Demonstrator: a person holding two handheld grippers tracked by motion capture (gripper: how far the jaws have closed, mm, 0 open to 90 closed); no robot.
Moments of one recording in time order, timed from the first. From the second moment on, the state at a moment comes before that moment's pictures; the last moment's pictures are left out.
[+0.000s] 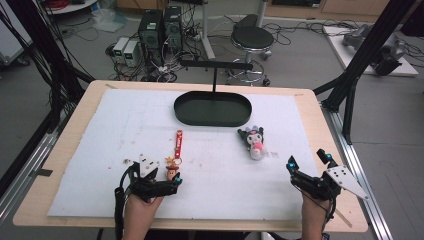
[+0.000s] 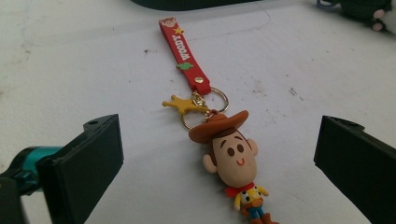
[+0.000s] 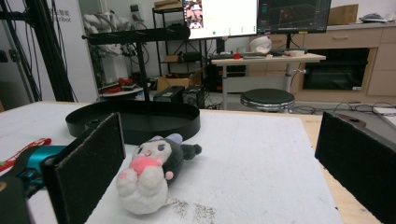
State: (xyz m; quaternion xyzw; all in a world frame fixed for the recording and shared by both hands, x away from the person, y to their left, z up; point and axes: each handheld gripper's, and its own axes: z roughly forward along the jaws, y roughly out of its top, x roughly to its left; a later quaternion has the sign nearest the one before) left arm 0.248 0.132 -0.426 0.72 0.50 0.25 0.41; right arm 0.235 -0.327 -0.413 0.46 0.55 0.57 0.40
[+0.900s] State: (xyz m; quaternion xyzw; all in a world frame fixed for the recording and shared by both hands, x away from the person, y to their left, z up) left arm 0.258 0.113 -0.445 0.75 0.52 0.24 0.34; right arm 0.235 -0.328 -0.413 0.46 0.55 0.57 0.40
